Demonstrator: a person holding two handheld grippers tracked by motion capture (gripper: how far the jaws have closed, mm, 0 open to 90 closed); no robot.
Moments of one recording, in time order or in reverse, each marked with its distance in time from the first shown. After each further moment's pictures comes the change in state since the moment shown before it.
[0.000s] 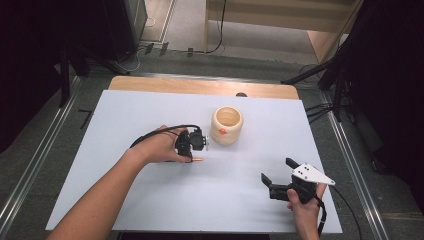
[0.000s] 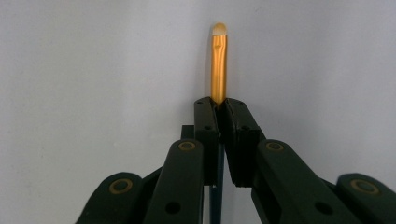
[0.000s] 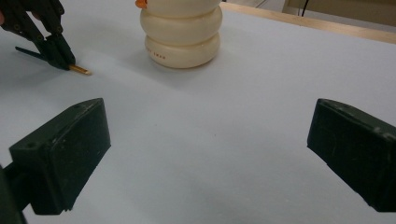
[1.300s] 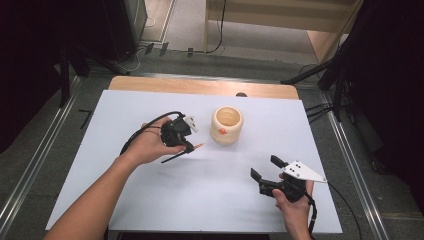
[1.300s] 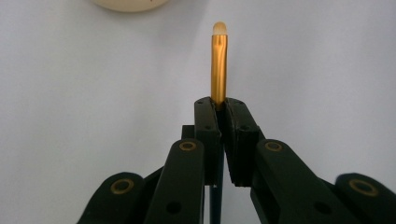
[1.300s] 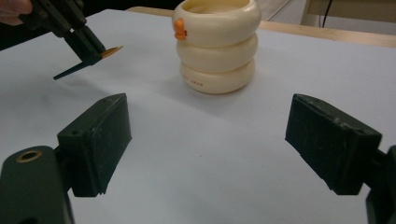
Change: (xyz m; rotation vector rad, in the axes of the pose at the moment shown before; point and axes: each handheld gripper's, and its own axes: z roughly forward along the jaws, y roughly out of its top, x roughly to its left) left arm 0.003 -0.042 -0.045 -0.398 -0.007 -0.228; right arm 0.028 0.017 0.010 -0.046 0.081 0.063
